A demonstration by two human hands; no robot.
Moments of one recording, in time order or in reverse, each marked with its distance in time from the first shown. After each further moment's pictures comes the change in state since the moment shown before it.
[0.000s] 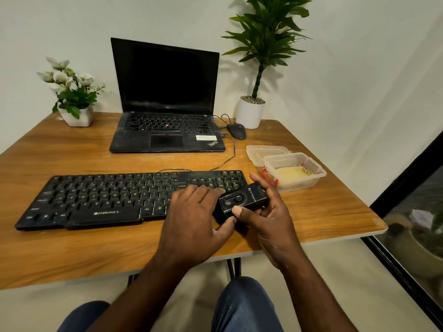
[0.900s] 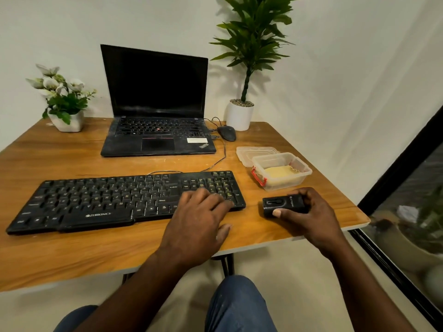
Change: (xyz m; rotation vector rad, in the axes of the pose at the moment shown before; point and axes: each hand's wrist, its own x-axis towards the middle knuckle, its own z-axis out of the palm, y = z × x) left_hand 0.001 0.009 0.013 0.164 -0.035 0.287; right_hand -0.005 -0.030 -0.108 -0.652 0.233 0.013
